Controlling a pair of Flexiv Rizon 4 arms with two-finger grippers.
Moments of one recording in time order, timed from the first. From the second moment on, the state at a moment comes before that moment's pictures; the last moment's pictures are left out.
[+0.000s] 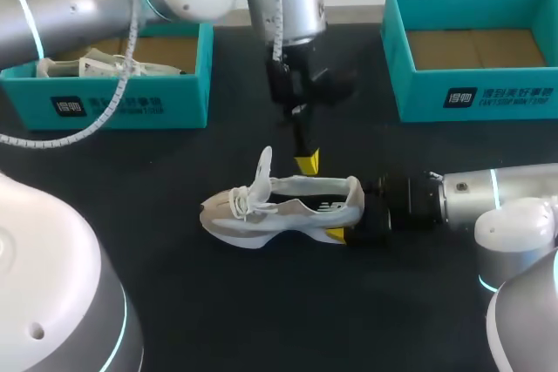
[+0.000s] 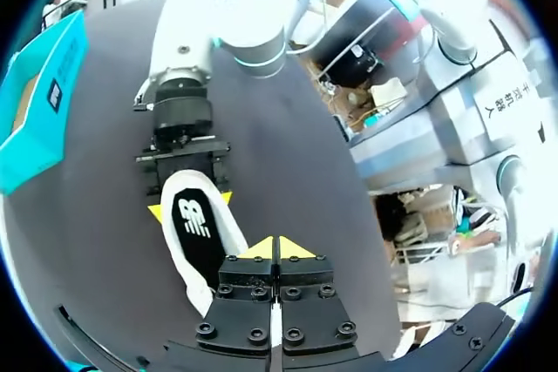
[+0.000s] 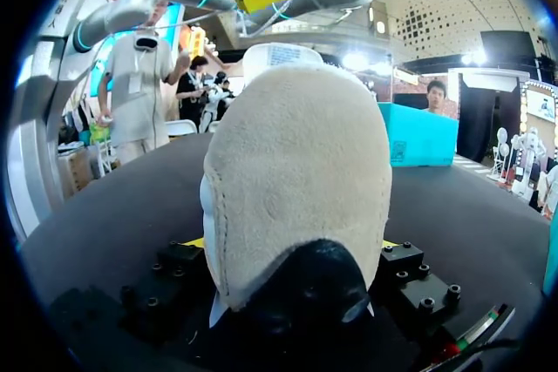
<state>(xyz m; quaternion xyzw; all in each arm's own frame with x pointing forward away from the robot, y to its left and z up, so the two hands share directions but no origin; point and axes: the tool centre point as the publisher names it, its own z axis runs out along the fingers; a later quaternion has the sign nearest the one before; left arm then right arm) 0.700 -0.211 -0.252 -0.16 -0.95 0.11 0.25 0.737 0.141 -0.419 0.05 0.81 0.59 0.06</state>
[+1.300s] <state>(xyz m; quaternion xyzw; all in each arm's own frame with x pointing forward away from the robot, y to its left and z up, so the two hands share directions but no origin) 0.709 -0.211 -0.354 -0.12 -0.98 0.07 0.13 0.737 0.141 -0.419 0.05 0.81 0.59 0.06</state>
